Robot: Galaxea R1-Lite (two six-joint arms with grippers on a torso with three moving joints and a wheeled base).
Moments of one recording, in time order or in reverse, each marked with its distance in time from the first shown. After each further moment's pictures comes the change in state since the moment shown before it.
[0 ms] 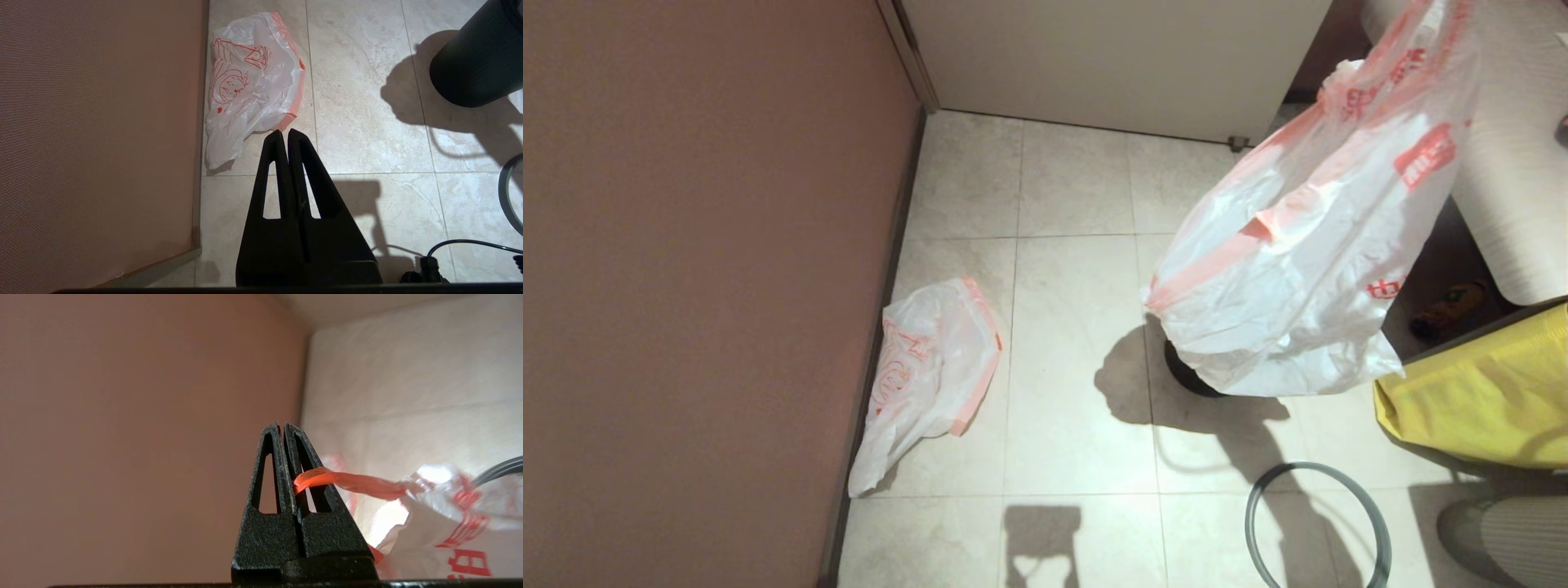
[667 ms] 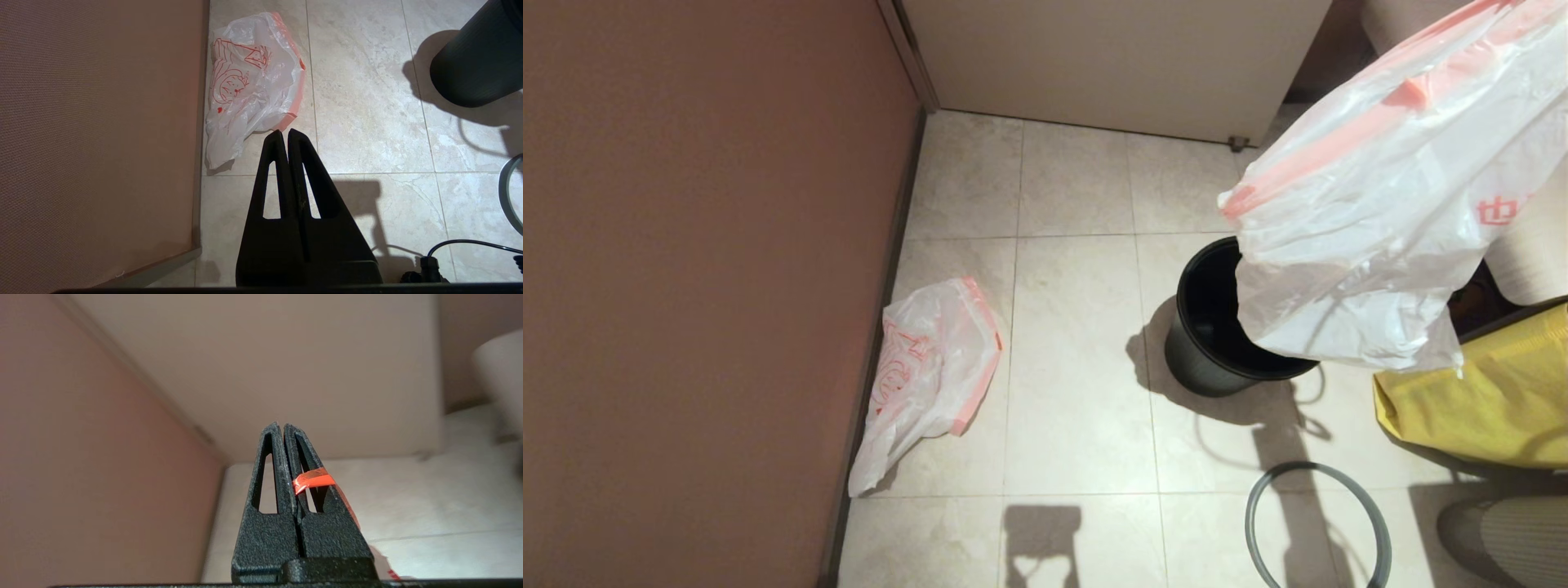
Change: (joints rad) left arm 0.000 0.000 0.000 0.000 0.000 0.000; right arm -0.361 -0.062 0.000 -0.263 -0.032 -0.115
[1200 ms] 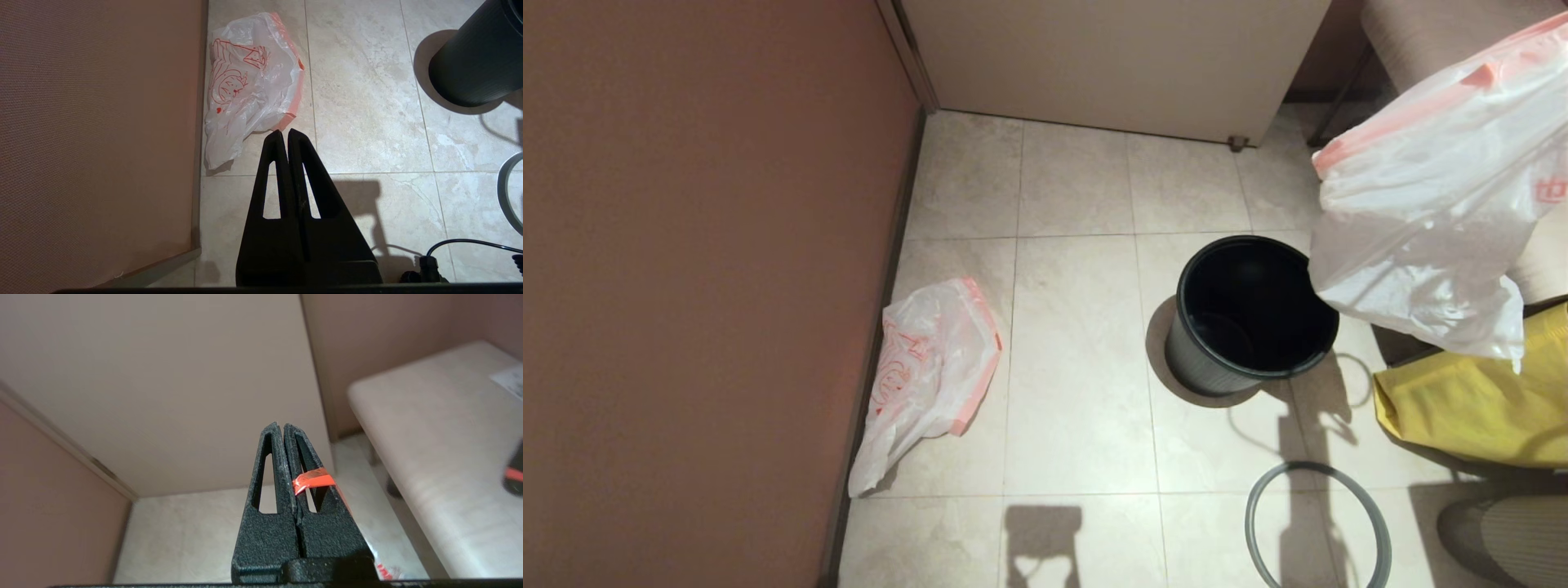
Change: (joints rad) left arm 0.000 0.000 0.000 0.000 0.000 0.000; right arm -0.296 0.043 0.007 -0.041 0.002 -0.013
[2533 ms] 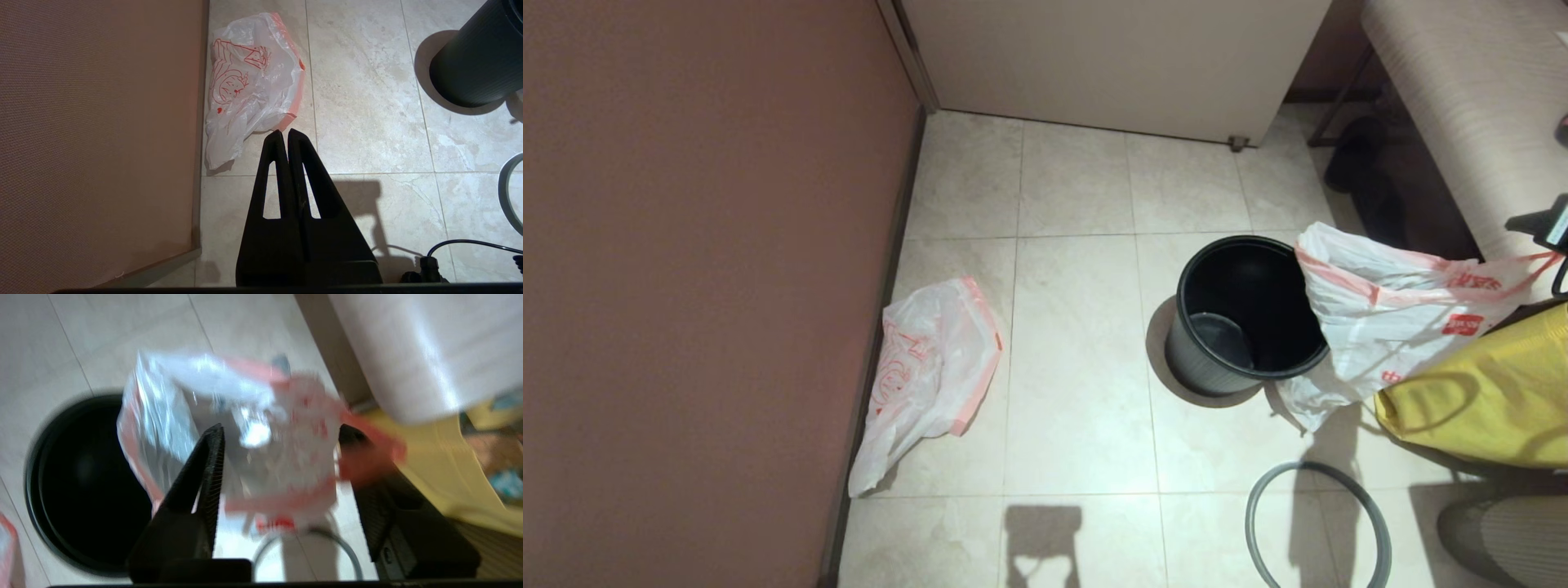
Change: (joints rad) left arm 0.000 0.000 0.000 0.000 0.000 0.000; right arm -0.139 0.251 0.552 0.040 0.033 -0.182
